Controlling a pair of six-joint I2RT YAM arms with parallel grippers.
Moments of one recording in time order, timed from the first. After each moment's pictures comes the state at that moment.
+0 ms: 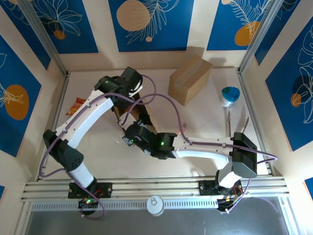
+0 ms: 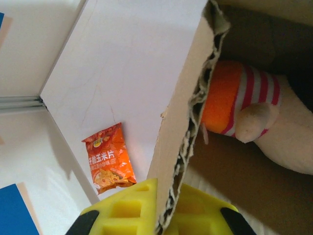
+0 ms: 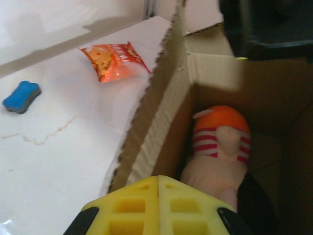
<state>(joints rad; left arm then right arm) -0.64 1.66 1.81 -1.29 -0.48 0.26 1.28 1.59 1.24 -0.16 0.58 0.14</state>
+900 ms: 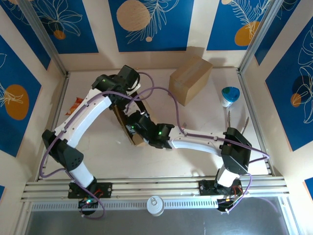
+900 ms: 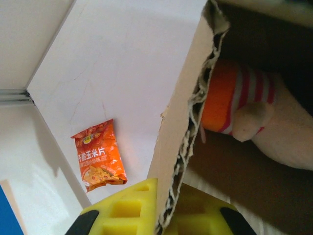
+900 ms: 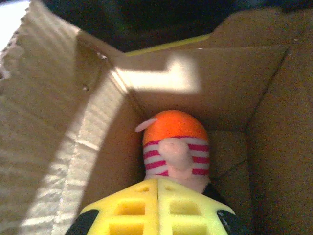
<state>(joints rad) -0.62 1.66 1.83 -1.31 -0.43 0.24 1.14 1.67 1.26 -0.11 0.57 0.16</state>
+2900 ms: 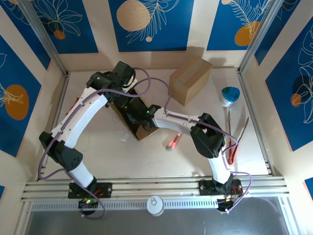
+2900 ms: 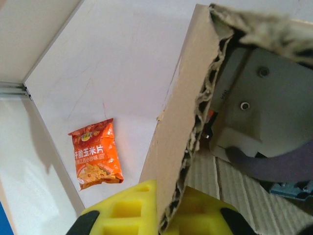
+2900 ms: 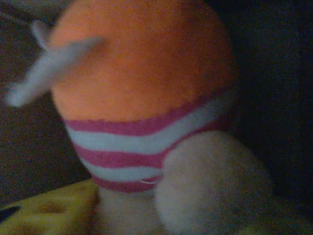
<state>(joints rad) -0.59 1.65 1.88 -1.34 -0.39 0.20 0.94 2.04 1.60 -0.44 0.32 0.31</state>
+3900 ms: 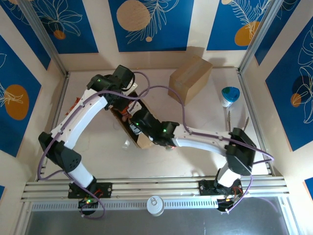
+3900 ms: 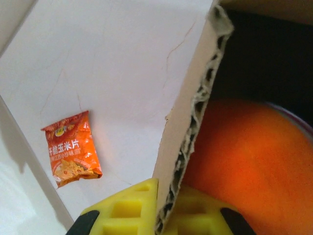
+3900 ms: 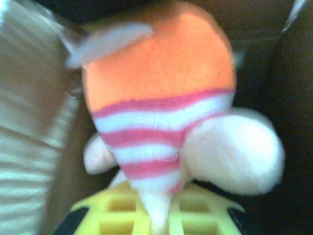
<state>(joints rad) -0.56 1.64 1.80 -1.34 -0.32 0.18 1.13 1.59 1.22 -0.14 0.45 0.15</state>
